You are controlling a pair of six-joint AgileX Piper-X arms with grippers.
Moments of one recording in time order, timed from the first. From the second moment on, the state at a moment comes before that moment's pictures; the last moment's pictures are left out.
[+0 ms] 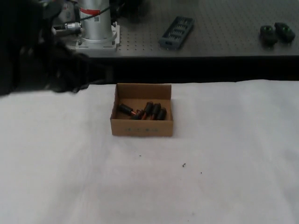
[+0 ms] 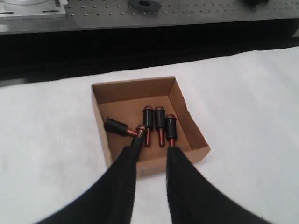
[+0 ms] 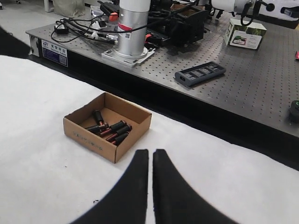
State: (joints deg) left arm -19.9 74.9 -52.9 -8.3 9.1 -8.4; right arm 23.4 31.6 -36.0 25.0 -7.3 -8.7
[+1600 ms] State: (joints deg) left arm -2.2 6.9 0.6 -2.0 6.7 -9.9; right arm 2.2 9.4 0.4 16.4 -7.1 -8.2
